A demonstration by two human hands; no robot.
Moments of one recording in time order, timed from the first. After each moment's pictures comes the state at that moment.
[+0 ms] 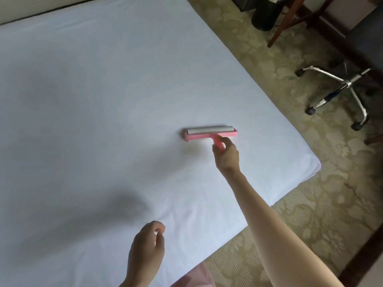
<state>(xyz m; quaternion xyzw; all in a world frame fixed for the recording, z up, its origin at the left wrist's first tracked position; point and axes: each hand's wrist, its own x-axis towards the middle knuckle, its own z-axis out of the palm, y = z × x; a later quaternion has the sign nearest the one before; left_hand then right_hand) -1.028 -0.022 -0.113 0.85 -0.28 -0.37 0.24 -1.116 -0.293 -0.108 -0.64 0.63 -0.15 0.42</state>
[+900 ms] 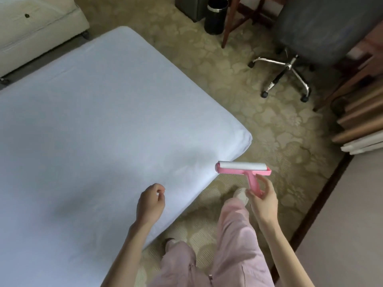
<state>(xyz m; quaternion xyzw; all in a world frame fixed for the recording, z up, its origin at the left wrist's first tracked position) -1.112 -0.050 0.062 0.82 -0.41 -0.35 0.19 -1.391 -0.126 0.104 -0.46 0.73 -0.28 0.42</state>
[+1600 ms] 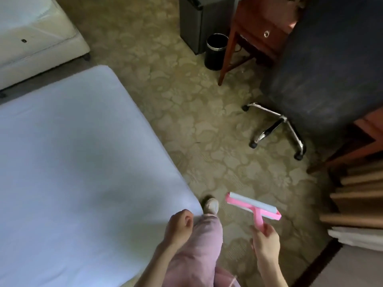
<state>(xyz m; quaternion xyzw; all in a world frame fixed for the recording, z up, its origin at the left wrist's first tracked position) -1.367 -0.444 0.059 0.80 -0.37 -0.45 0.16 -1.584 -0.505 0.089 -0.36 0.79 -0.21 0.44</state>
